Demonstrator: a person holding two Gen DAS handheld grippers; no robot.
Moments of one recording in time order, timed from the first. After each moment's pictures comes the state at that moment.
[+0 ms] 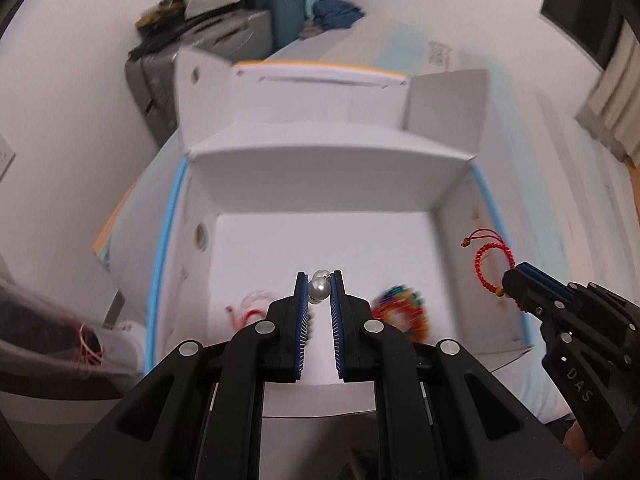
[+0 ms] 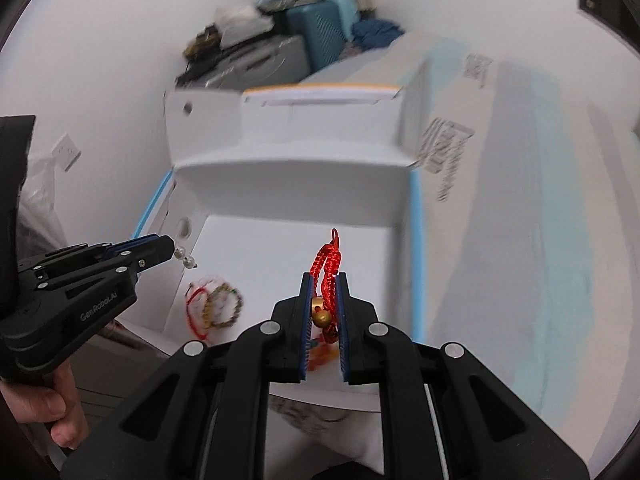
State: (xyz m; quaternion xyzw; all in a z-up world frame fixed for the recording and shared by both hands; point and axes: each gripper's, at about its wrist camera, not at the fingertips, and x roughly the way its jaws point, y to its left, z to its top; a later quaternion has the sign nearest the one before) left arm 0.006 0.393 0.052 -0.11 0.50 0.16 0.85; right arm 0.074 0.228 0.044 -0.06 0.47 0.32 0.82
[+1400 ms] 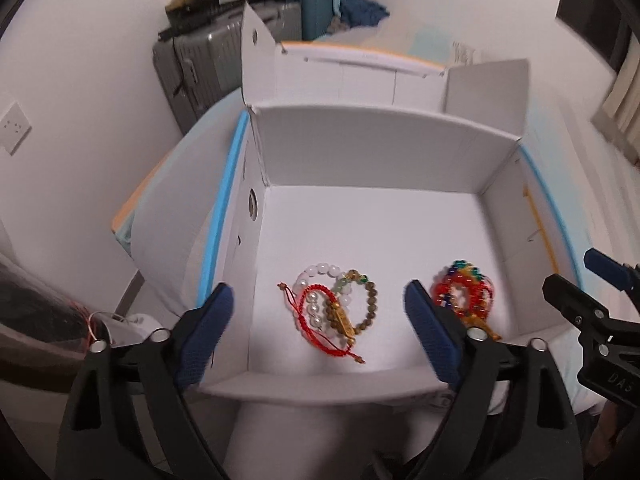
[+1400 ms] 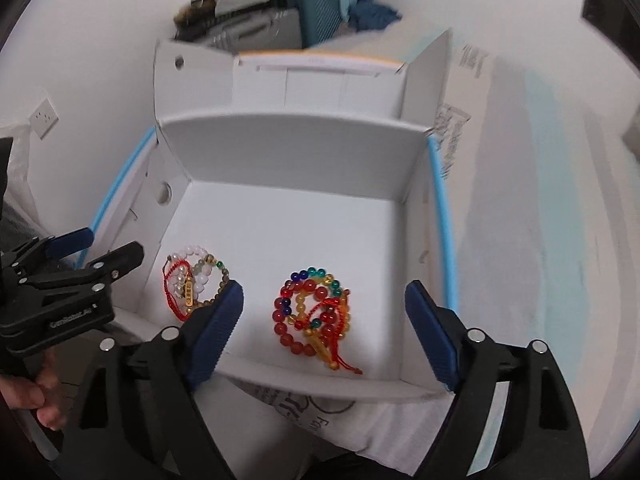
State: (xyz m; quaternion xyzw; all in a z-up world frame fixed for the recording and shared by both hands) left arm -0.049 0.428 0.020 -0.11 0.47 0.18 0.85; right arm 0.035 0.226 0.033 -0.10 0.45 0.27 0.85
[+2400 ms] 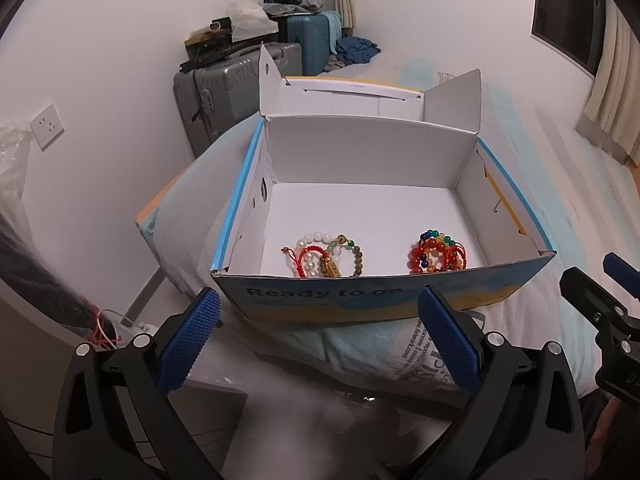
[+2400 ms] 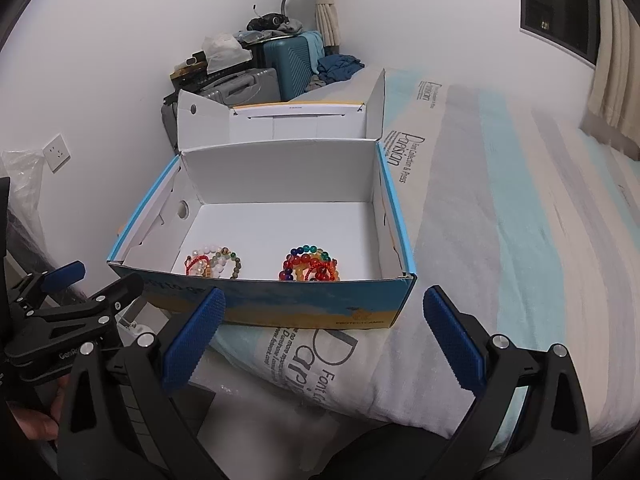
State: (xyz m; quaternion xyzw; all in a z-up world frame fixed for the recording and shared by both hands) left arm -0.132 0.381 0.030 -0.08 0.41 0.19 0.89; right arm -0.053 0.170 0.043 -0.04 0.38 0.24 0.89
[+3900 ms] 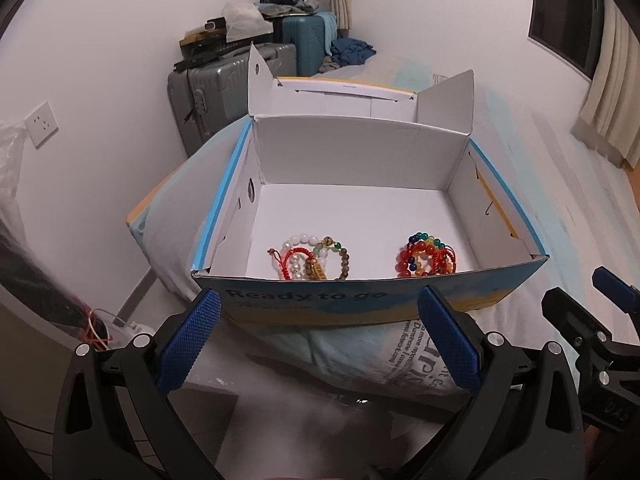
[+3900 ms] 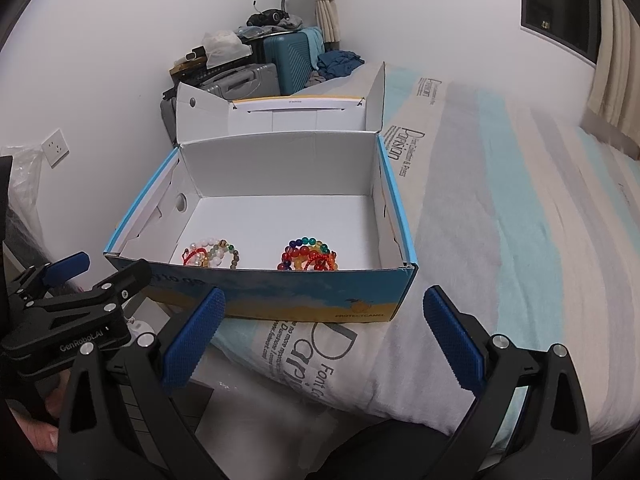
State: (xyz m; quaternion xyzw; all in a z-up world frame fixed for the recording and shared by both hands) left arm -0.123 0.373 0.028 -0.08 0.41 0.18 0.89; right arm -0.055 0.166 0.038 -0.04 0.38 0.24 0.89
